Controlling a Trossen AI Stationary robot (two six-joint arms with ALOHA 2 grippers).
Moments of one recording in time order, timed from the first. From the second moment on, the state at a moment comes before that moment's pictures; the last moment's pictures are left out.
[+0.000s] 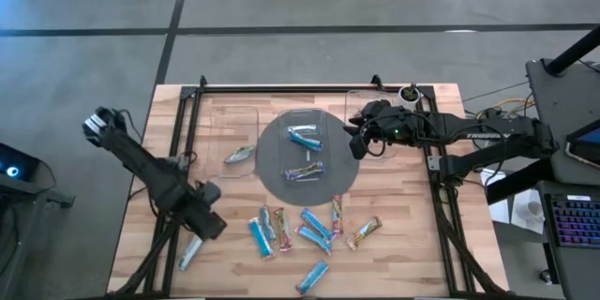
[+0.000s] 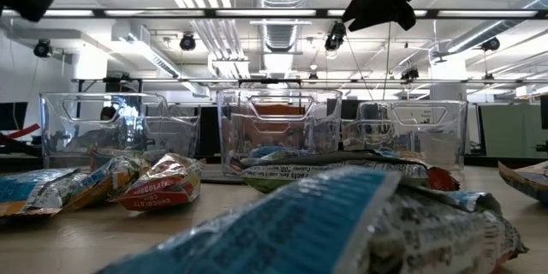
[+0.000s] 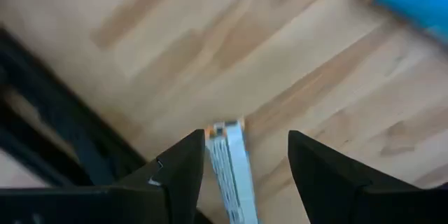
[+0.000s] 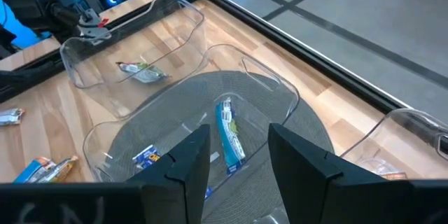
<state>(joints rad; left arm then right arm) -0.72 1.26 0.93 -1.13 0.04 -1.66 -0.07 1.13 0.98 -0.43 0.37 0.46</state>
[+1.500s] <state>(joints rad) -0.91 1.65 0.87 -0.90 0.24 -1.85 -0.07 1.13 0.96 -0.43 0.37 0.47</state>
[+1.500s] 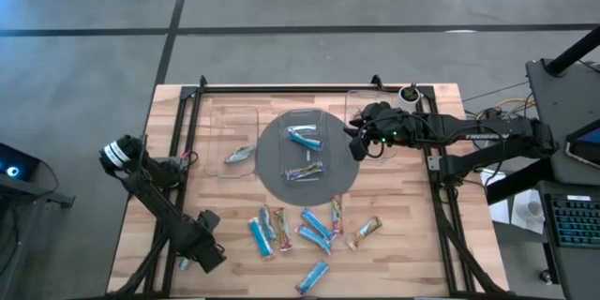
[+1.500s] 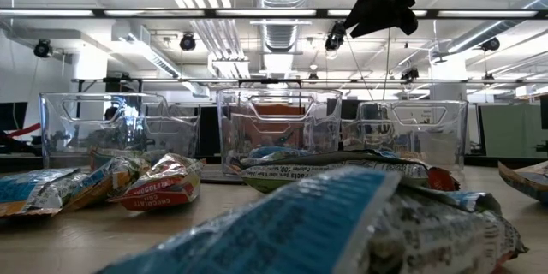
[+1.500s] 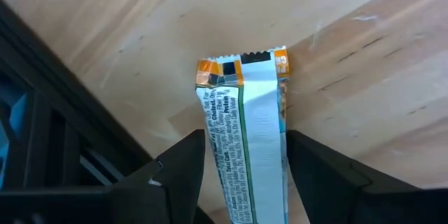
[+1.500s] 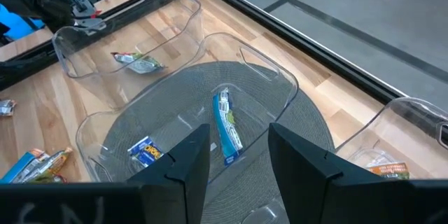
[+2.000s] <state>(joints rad) -0.88 1.40 0.71 -0.69 0.06 -1.87 -0.07 1.13 0.95 -0.43 0.37 0.48</state>
